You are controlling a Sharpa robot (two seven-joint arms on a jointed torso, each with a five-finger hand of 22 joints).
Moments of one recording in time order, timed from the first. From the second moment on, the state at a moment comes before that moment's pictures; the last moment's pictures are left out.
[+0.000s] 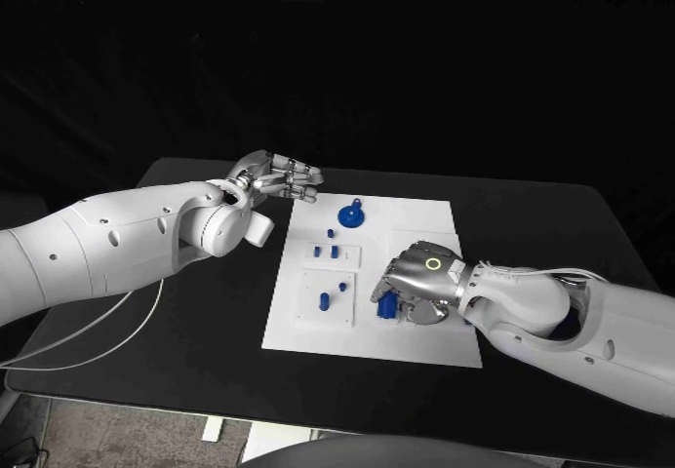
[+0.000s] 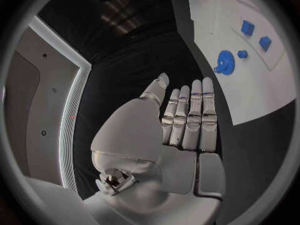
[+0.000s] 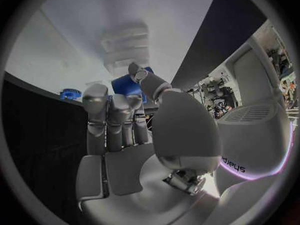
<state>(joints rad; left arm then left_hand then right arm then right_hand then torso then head) 1.34 -0.72 -0.18 1.26 -0.18 -0.25 0.25 1.39 0.02 0.04 -0.07 0.20 1.04 0.14 0.06 0.06 1.11 0.13 0.06 0.06 1.18 0.11 0.06 0.07 0.09 1.09 0.09 0.07 0.36 1.06 -0.85 -0.04 1.70 -2.11 -0.26 0.03 1.31 -0.18 0.57 -0.28 0.05 1.23 -0.03 0.06 0.06 1.20 -0.04 1.05 0.91 1.41 -0.10 1.06 1.08 0.05 1.46 -0.13 0.78 1.31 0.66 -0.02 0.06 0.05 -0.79</state>
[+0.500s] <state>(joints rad) 1.34 -0.72 -0.18 1.26 -0.18 -0.25 0.25 1.39 0.02 0.03 -0.07 0.20 1.04 0.14 0.06 0.06 1.11 0.13 0.06 0.06 1.18 0.11 0.06 0.07 0.09 1.09 0.09 0.07 0.35 1.07 -0.85 -0.04 1.69 -2.11 -0.24 0.03 1.31 -0.18 0.57 -0.28 0.05 1.23 -0.03 0.06 0.06 1.20 -0.04 1.05 0.91 1.41 -0.10 1.06 1.08 0.05 1.46 -0.13 0.78 1.31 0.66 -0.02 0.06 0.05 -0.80</state>
